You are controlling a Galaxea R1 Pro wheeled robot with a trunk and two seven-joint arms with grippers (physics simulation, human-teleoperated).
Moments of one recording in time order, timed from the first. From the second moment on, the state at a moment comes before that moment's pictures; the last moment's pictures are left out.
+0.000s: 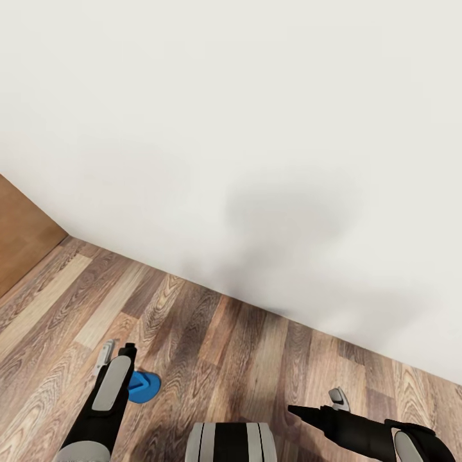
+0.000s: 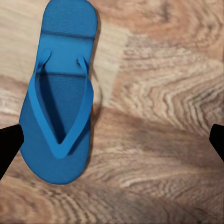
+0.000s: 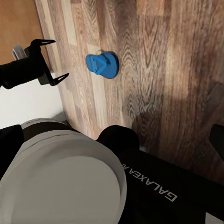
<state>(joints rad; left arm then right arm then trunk) -0.46 -0.10 0.26 -1.02 1.06 -0.07 0.72 -0.06 -0.23 -0.08 -1.35 -0.55 0.96 0.83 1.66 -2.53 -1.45</state>
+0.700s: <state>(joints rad) -0.48 -0.10 0.26 -1.02 1.07 -0.08 0.76 -0.06 -0.23 -0.08 -1.35 -0.55 0.96 0.83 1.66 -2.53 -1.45</state>
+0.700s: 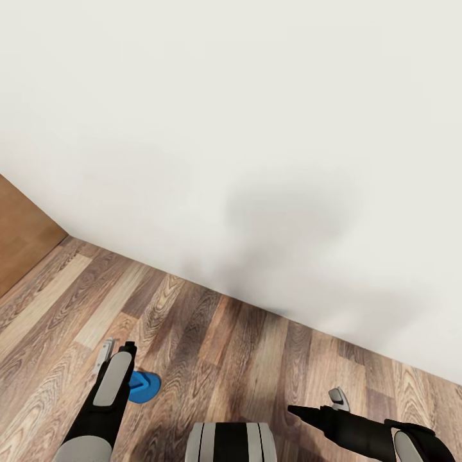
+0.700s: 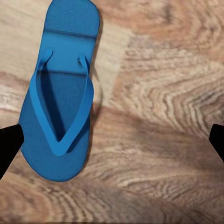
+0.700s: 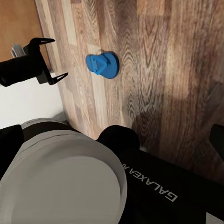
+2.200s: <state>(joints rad) -0.52 -0.10 0.25 -0.99 1.09 -0.08 0.84 -0.06 -0.23 -0.08 -1.35 -0.55 0.96 0.83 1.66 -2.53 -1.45</state>
